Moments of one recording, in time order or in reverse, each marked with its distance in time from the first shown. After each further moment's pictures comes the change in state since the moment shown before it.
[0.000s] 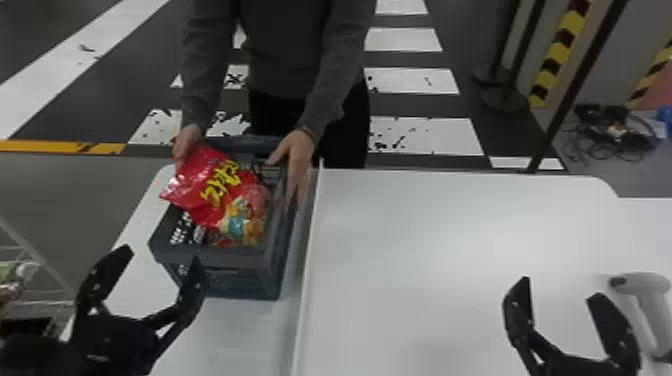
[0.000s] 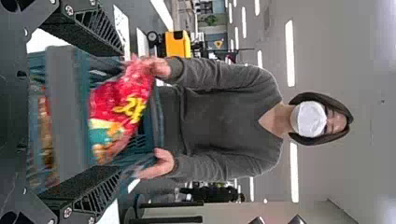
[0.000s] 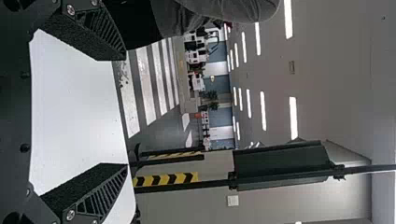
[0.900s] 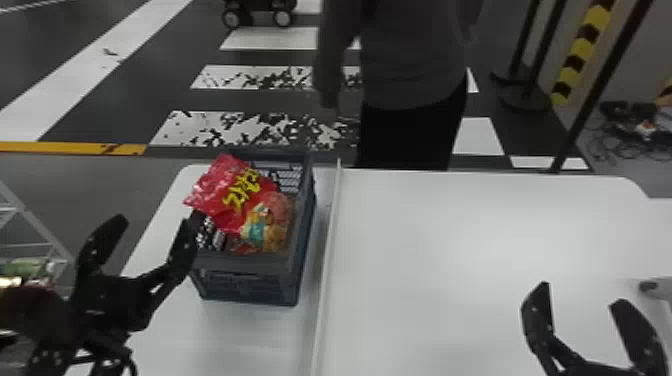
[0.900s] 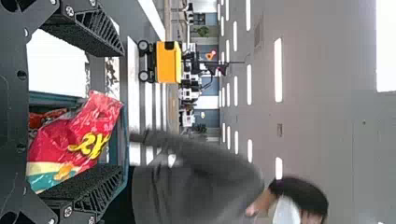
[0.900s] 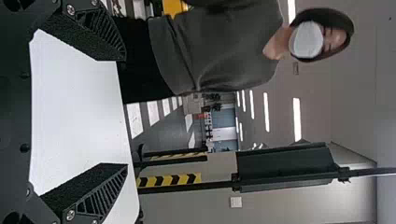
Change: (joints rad) left arm -0.126 0.013 0.084 0.069 0.118 0.025 -0.056; right arm 0.001 0.001 0.005 0.005 0.006 0.012 0.000
